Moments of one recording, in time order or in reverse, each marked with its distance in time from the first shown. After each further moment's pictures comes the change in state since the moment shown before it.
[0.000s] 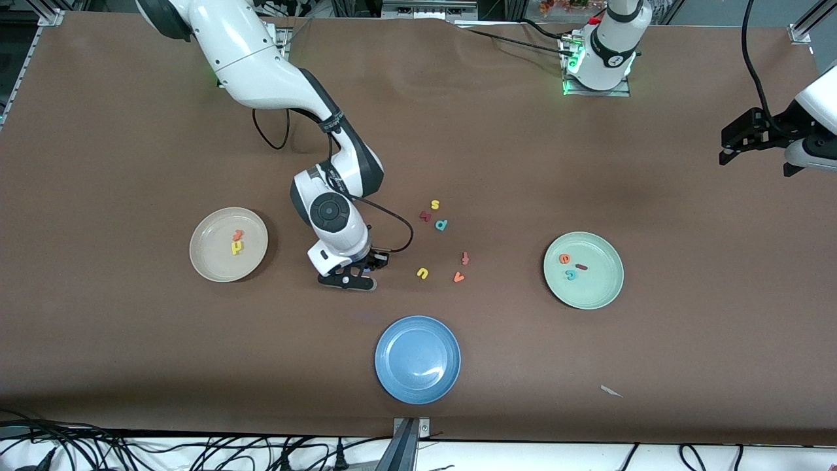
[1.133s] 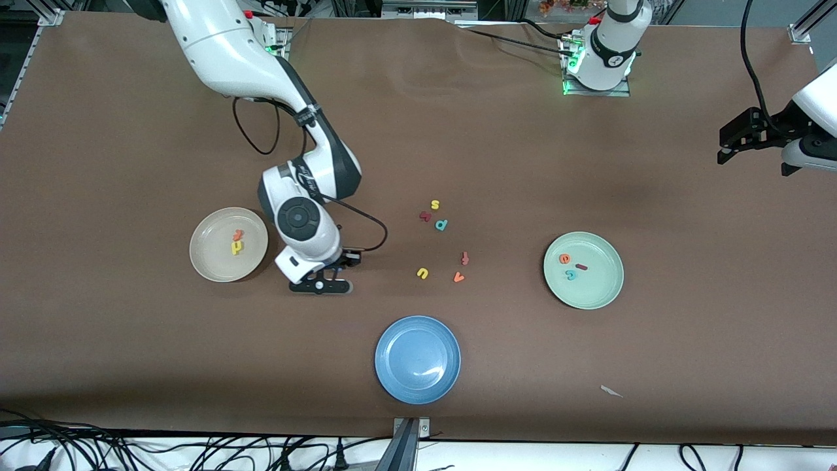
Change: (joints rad) left arm 0.000 0.001 -0.001 0.000 0.000 -0.005 0.000; right arm -0.025 -0.142 -0.092 -0.071 0.000 -0.183 -0.248
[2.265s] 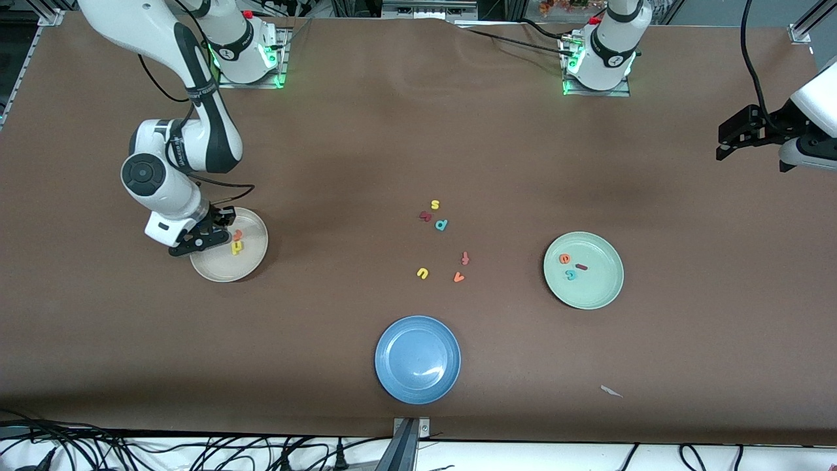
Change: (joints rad) left arm 0.000 -0.001 0.000 0.001 0.000 -0.028 0.000; right arm -0.027 -0.336 -0.330 -0.660 0.004 0.288 -0.704
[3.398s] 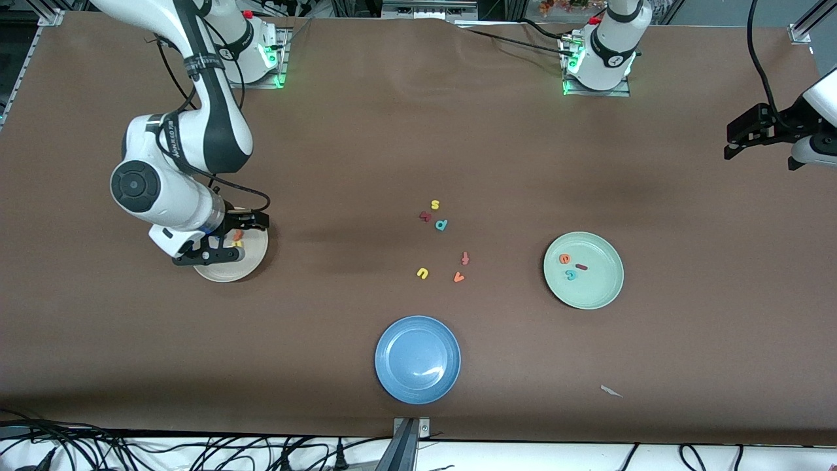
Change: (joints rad) left arm 0.015 -0.002 0.008 0.007 0.000 -0.005 0.000; right arm 0.061 -0.003 0.050 0.384 0.133 -0.476 0.364
